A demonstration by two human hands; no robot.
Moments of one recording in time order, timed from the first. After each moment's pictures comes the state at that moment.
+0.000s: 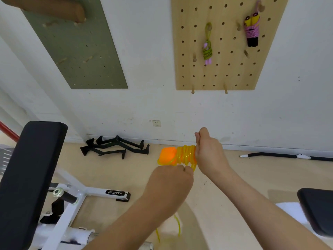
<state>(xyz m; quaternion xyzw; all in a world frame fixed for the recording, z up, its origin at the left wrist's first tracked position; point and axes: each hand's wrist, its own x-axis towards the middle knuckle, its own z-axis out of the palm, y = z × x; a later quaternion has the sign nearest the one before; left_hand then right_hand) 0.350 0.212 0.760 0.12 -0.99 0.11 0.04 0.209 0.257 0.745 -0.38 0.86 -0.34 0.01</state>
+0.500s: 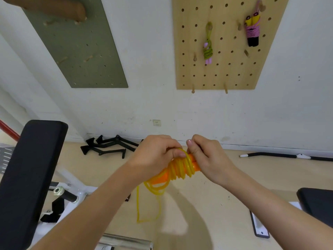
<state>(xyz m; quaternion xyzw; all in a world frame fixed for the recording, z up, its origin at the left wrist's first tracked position) 0.341 0.157 0.800 0.17 -0.92 -0.34 0.14 0.221 0.284 0.769 -0.52 0.70 -0.47 0.11</state>
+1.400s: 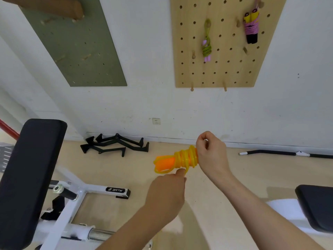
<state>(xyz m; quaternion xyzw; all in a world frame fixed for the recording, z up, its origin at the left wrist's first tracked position) 0.357 0.228 0.731 0.25 -0.96 -0.08 0.06 0.215 0.274 0.738 -0.29 0.80 -0.53 0.05</state>
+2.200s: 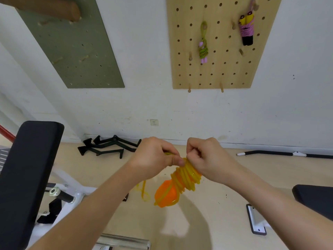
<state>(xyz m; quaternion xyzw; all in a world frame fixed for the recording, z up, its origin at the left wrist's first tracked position) 0.335 0.176 0.805 0.26 -0.86 -0.43 0.09 0.217 0.303 0.785 -0.55 0.74 -0.37 0.10</state>
